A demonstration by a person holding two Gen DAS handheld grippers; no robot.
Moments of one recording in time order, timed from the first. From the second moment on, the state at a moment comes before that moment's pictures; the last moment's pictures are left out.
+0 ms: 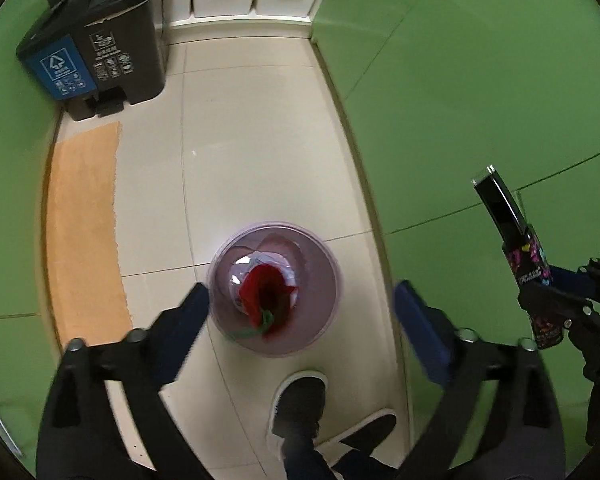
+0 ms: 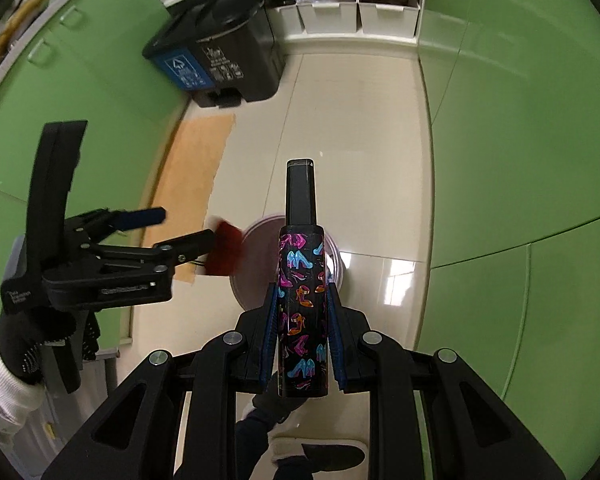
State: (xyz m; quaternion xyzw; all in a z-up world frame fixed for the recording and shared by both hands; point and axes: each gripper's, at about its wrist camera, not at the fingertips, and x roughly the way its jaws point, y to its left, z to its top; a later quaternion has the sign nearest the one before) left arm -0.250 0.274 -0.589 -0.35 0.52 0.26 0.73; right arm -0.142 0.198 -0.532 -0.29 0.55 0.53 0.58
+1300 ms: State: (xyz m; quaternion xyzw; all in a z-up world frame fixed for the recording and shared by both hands) left arm -0.317 0.320 -0.455 -0.34 0.48 0.32 0.74; right arm -0.154 0.225 -0.478 -0.30 0.54 0.52 0.59
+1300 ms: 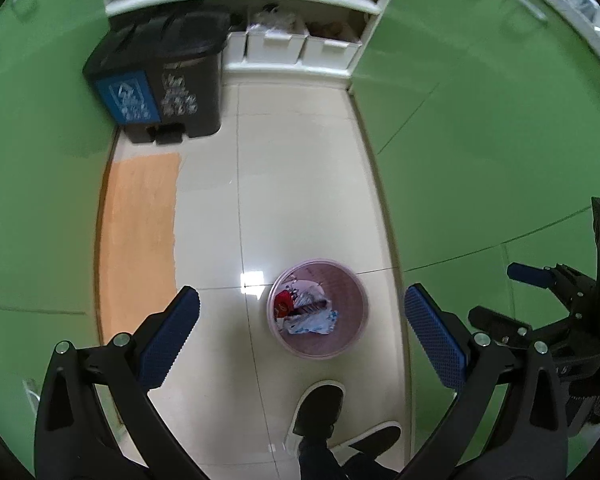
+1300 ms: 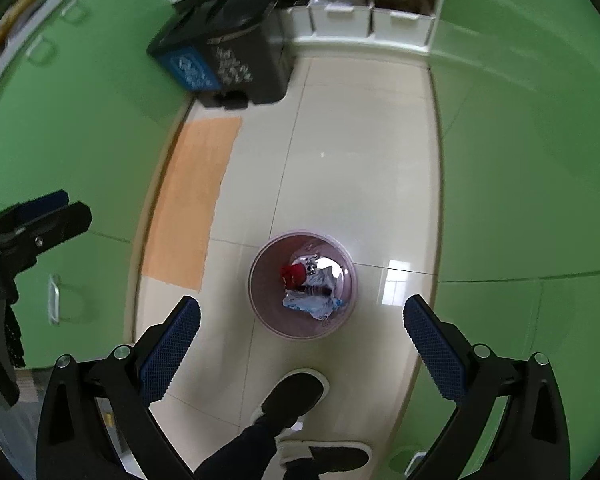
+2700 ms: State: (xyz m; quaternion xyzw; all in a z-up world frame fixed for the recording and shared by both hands) left arm -0.014 0.018 -0.059 -0.09 0.41 -0.04 0.91; right arm 0.026 -0.266 -0.081 0.01 0.42 0.18 0.89
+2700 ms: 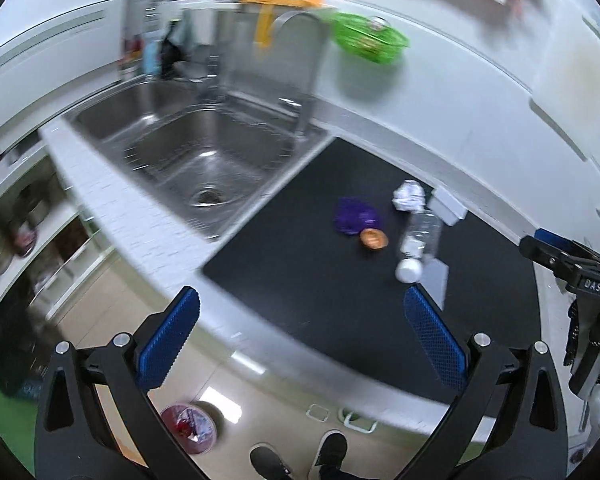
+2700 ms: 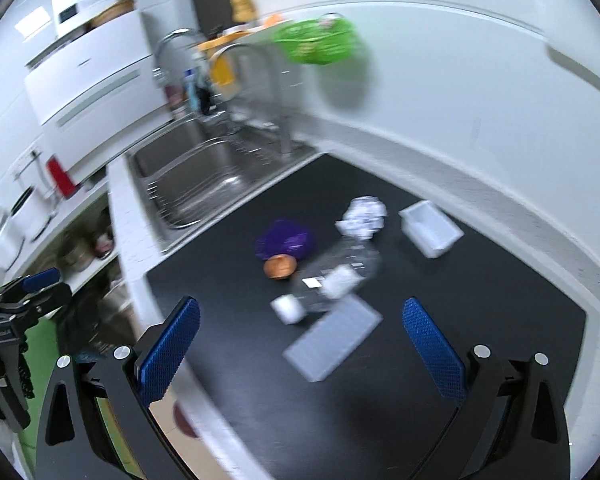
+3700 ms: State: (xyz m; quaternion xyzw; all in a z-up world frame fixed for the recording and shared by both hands) left arm 0.101 -0.111 -0.113 -0.09 0.47 -0.04 0.88; right arm 0.224 -0.362 -0.183 -0.03 0.49 0.17 0.85
